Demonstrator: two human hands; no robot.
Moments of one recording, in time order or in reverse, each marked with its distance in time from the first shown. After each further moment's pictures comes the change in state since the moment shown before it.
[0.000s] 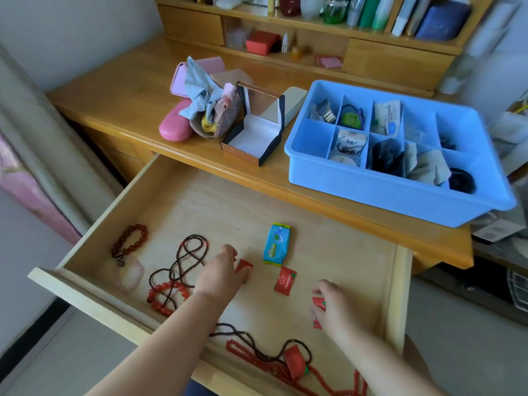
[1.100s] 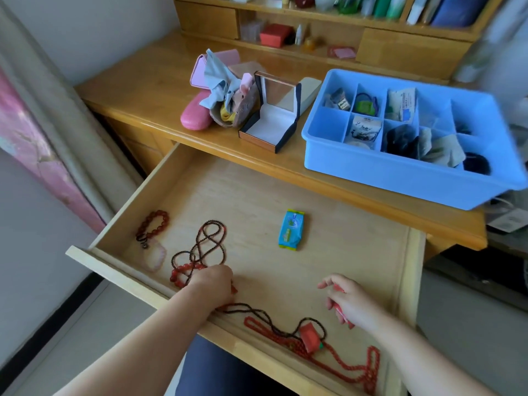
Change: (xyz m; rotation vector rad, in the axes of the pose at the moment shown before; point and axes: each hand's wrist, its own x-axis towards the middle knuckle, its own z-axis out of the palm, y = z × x) left_hand -0.033 -0.033 -0.029 0.606 -0.413 0.039; right_hand -0.020 -0.006 -0.010 0.568 -0.298 0.114
